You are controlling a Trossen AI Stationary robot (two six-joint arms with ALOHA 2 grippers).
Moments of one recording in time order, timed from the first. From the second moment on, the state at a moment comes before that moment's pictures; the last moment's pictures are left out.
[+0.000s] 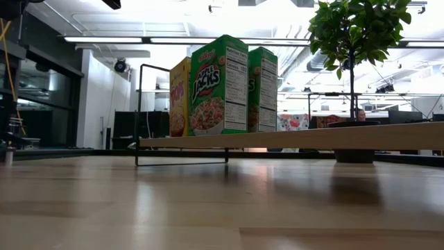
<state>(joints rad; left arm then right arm) -0.32 0.73 0.37 0.56 -0.20 0.18 0.98 1.44 1.21 -1.44 -0.08 2.27</state>
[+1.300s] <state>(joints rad) -0.32 0.73 0.37 0.56 -0.20 0.18 0.96 1.64 1.16 -1.38 -0.16 2.22</state>
